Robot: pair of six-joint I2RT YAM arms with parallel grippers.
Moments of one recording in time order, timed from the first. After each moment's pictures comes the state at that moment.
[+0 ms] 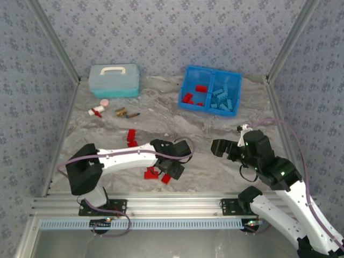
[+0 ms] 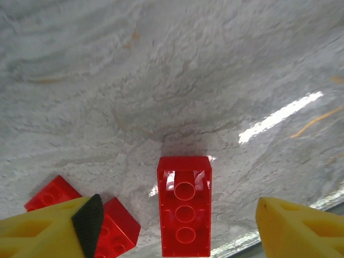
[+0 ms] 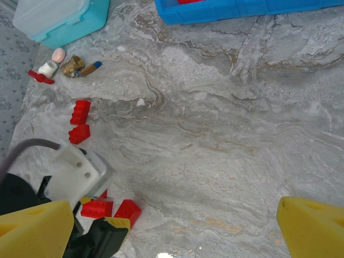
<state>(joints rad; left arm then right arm) -1.17 1.66 1.14 -0.87 -0.13 -0.57 0.56 0.62 0.90 -0.94 -0.01 0.64</state>
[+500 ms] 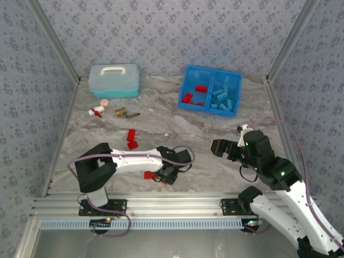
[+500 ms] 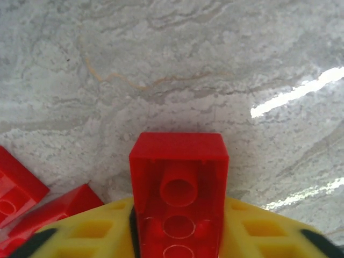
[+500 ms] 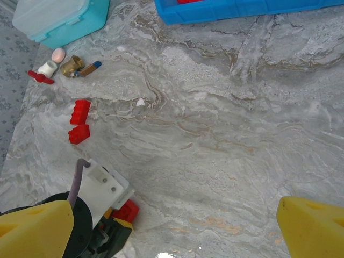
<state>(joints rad) -1.21 1.74 1.07 -0.85 -0.10 -0.67 0.56 0.61 0.90 -0.94 -0.01 0.64</state>
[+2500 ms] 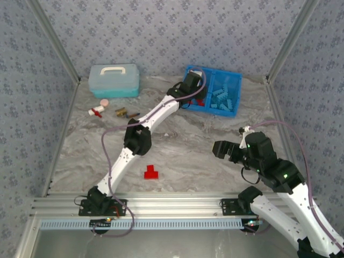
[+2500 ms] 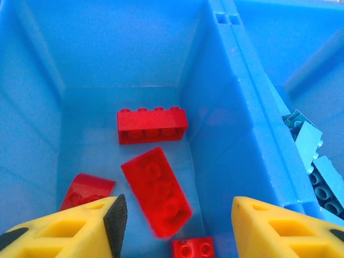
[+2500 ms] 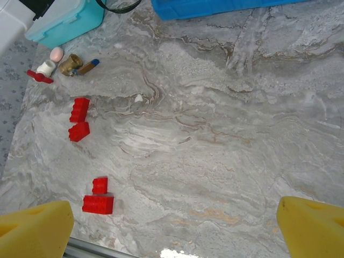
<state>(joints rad) -0.72 2.70 2.67 -0.55 -0.12 -0.35 0.56 0.59 0.91 -0.99 -0.01 0.67</state>
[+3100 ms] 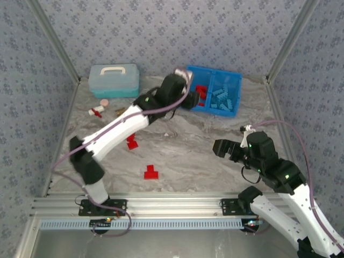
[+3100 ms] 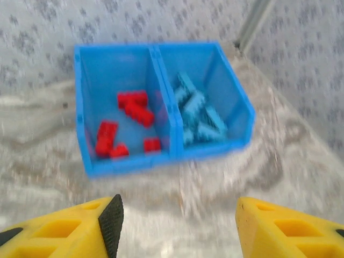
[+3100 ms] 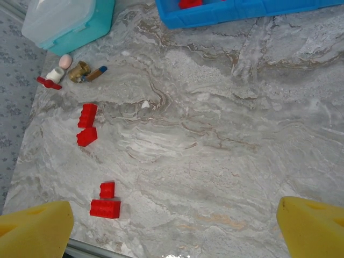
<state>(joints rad) -0.89 1.69 1.71 -0.55 -0.21 -0.36 0.56 0.59 0.93 -0.97 -0.01 0.67</state>
